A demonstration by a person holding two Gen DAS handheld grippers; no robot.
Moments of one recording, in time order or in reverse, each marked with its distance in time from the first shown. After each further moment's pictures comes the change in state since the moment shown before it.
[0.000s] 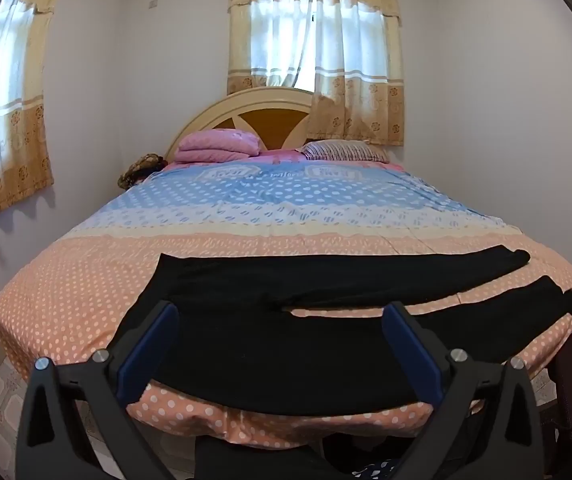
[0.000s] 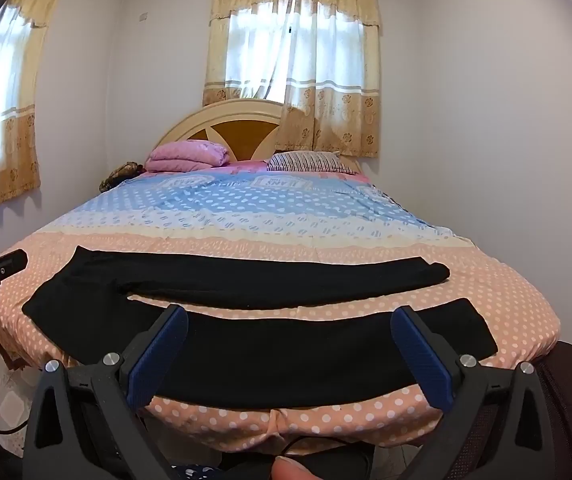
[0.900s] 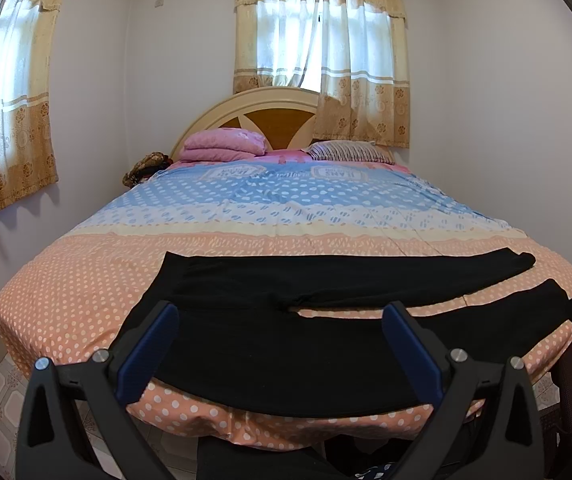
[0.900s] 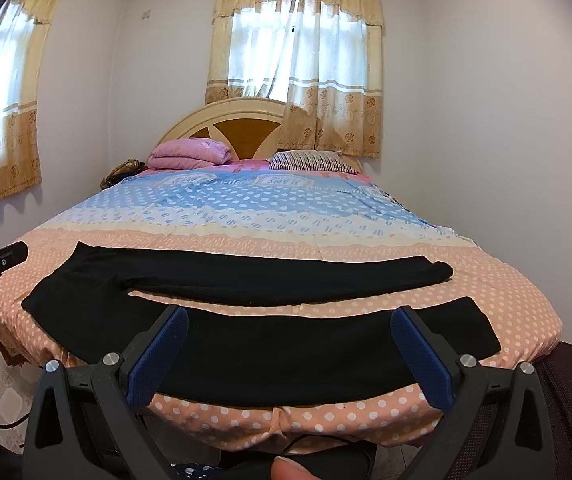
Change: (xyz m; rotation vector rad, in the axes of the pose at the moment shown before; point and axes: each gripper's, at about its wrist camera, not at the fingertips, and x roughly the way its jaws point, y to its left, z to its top) left arm 0.002 0.007 -0.001 -0.007 -0.009 0.016; right arm 0.005 0.002 -0.003 -0.006 0.002 0.002
